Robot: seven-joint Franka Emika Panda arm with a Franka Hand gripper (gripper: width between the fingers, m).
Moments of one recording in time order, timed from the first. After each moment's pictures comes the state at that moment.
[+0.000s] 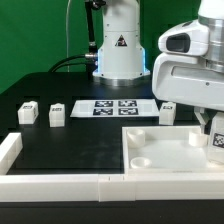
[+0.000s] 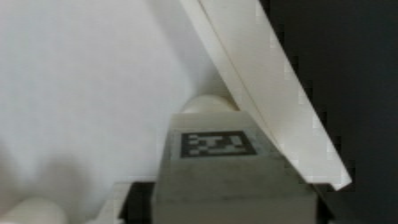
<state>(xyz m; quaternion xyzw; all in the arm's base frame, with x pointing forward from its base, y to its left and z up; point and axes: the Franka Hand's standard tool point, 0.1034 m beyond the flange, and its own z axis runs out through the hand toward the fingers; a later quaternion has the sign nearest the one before) 0.629 0.122 0.072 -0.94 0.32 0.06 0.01</state>
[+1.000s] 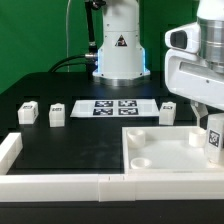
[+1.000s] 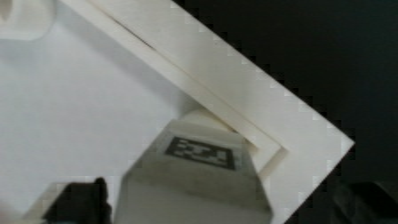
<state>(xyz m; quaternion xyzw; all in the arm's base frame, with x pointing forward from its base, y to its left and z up) 0.629 0.128 0.073 -0.93 0.35 0.06 0.02</state>
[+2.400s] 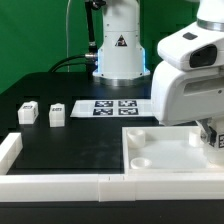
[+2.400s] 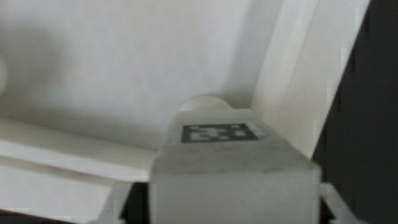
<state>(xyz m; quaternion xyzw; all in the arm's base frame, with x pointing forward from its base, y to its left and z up) 0.628 0.121 0.069 -0.99 -0.14 0.05 0.03</state>
